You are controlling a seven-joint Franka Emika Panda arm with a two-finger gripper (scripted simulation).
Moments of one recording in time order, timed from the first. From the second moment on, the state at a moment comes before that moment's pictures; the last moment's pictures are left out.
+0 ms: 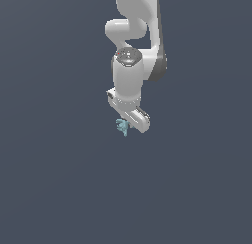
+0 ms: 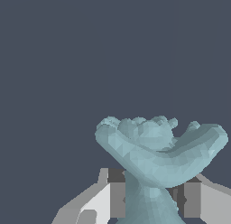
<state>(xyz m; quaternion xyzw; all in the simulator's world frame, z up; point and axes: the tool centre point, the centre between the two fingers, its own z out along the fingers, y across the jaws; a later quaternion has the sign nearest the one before) -0.029 0.007 0.163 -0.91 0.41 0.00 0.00</state>
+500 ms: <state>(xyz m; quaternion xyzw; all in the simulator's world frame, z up) -0.049 0.033 0.212 -0.91 0.41 0.00 0.00</state>
